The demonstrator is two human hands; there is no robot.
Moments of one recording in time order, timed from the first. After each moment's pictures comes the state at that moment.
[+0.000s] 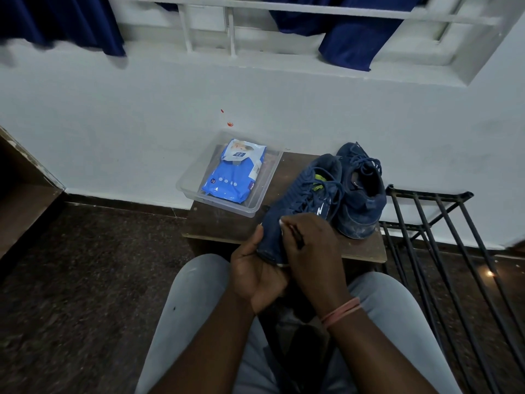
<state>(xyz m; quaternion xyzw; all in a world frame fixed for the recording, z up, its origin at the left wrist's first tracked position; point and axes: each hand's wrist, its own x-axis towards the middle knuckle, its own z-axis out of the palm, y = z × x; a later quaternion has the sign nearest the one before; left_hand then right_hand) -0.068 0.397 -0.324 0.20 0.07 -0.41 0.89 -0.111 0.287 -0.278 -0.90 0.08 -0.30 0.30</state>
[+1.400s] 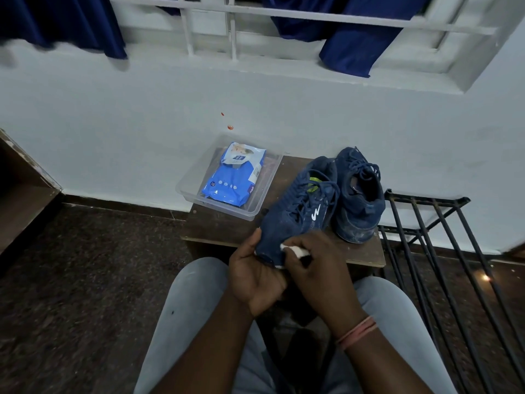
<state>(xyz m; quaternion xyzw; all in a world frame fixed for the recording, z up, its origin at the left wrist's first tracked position) -0.065 0.396 -0.318 0.15 0.08 -0.40 0.90 -0.131 0.279 -0.280 -0.90 0.08 -0.23 0.37</state>
